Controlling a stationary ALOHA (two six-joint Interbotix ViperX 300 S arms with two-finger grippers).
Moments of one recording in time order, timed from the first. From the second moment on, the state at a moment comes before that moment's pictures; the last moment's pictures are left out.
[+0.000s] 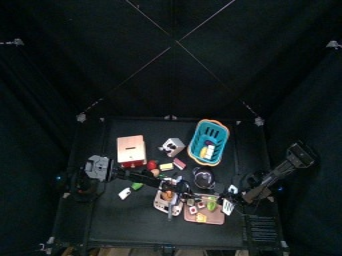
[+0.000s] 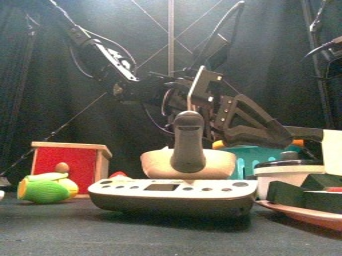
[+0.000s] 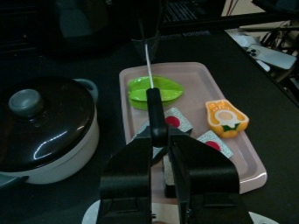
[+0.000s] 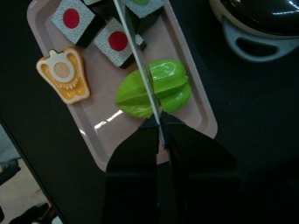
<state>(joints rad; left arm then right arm) -0.06 0.47 0.31 0.51 -0.49 -0.39 0.68 -0.54 1.09 -0.37 0.69 1.42</state>
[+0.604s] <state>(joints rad) -0.06 0.49 0.30 0.52 -0.50 -0.39 0.68 -0.50 1.10 -0.36 0.65 1.42</state>
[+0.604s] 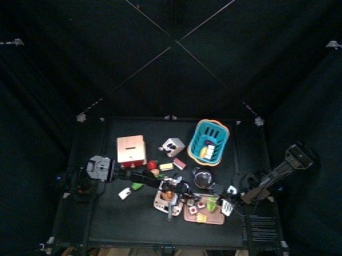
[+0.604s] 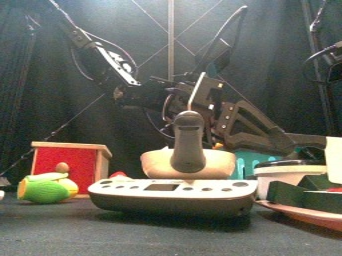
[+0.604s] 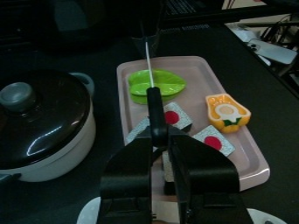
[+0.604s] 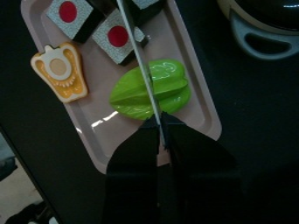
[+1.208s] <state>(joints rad) -0.06 0.49 0.30 0.51 -0.48 -0.39 0.68 -0.46 1.10 -0.36 0.61 1.42</state>
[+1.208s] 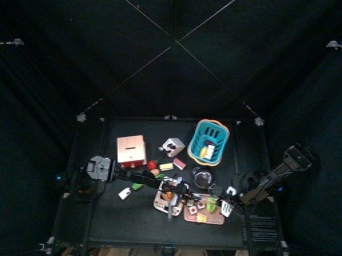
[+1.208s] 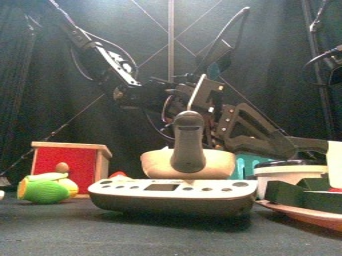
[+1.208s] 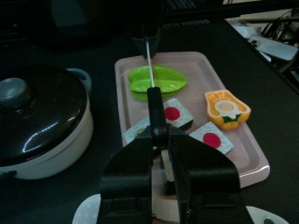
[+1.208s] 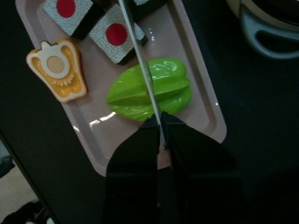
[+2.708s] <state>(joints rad) -0.06 0.50 0.30 0.51 -0.46 -0.40 0.65 -0.42 1.11 -0.36 0.54 1.42</state>
